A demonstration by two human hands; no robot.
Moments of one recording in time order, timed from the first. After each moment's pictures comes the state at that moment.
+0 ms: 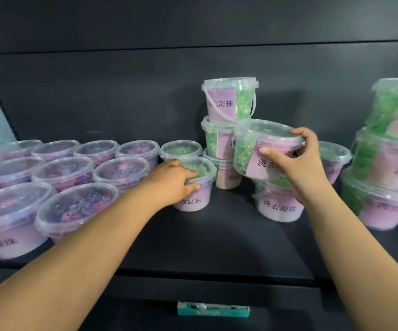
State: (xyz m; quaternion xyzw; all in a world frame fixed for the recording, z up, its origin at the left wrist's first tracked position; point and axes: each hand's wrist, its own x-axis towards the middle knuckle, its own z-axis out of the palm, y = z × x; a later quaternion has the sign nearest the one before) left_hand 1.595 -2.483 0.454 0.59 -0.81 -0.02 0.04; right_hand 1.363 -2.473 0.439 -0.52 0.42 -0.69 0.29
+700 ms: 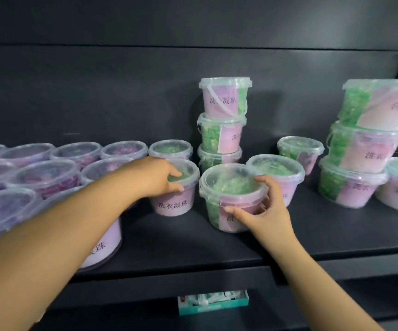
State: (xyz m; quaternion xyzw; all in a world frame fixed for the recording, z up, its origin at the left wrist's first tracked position) left_hand 1.633 -2.492 0.465 0.52 -0.85 0.02 -0.01; right_hand 1.435 -2.401 0.374 -0.56 0.50 -0.63 0.21
